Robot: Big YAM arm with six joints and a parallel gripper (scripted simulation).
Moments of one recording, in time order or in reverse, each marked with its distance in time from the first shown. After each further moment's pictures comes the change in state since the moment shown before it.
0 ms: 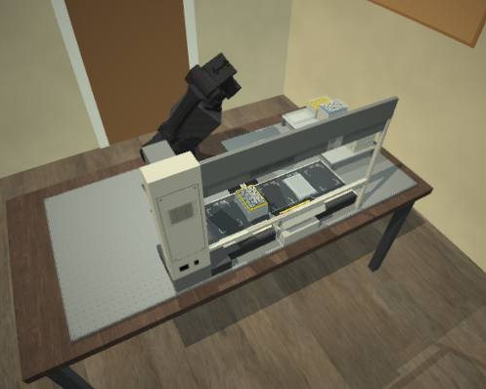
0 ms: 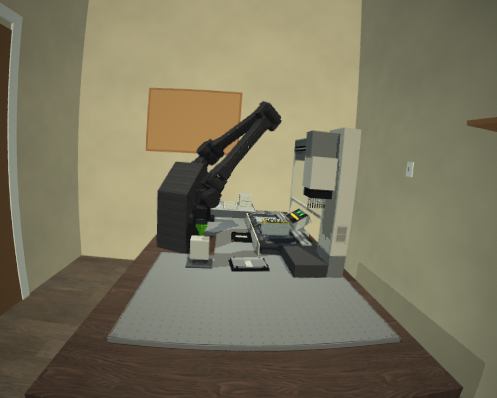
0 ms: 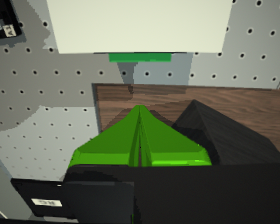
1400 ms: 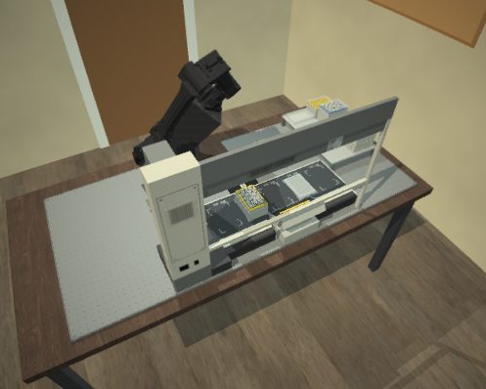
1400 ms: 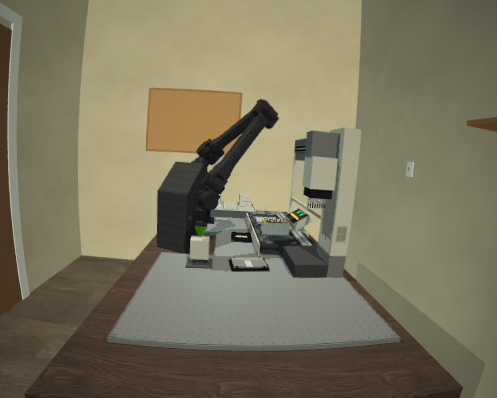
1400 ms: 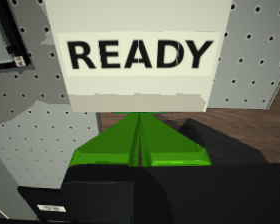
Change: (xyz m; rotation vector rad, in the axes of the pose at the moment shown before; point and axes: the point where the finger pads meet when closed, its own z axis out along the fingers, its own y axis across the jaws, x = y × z) arm -0.031 -0.001 0.000 0.001 0.008 -0.001
